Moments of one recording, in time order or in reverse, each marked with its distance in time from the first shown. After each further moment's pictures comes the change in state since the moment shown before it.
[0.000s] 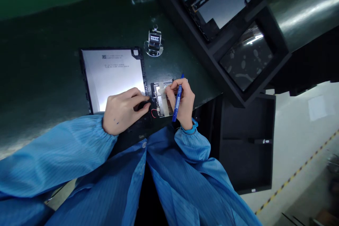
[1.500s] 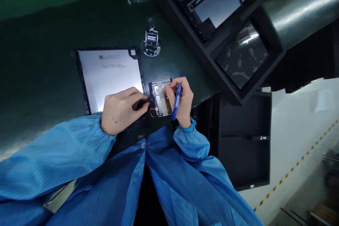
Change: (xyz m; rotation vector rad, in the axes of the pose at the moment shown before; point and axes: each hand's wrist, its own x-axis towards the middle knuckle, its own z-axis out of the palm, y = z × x) left_hand 0.004 0.001 -0.003 -0.006 0.009 0.039; right_hand -0.001 0.002 0.003 0.072 0.035 0.052
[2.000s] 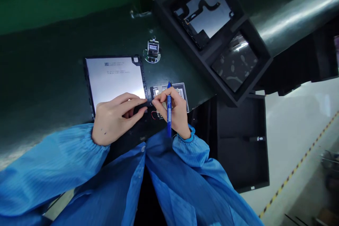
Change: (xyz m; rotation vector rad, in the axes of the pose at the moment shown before) left_hand -0.011 0.005 -0.026 -0.164 0.096 0.014; right_hand -0.017 -0.033 0.005 0.060 -0.241 -0.007
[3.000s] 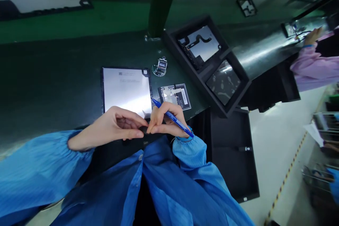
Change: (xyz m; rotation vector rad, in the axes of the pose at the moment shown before) left_hand -0.005 -0.014 -0.042 -1.069 -0.527 -0.646; right_hand 0.013 -0.029 0.010 0.412 -0.520 -0.235
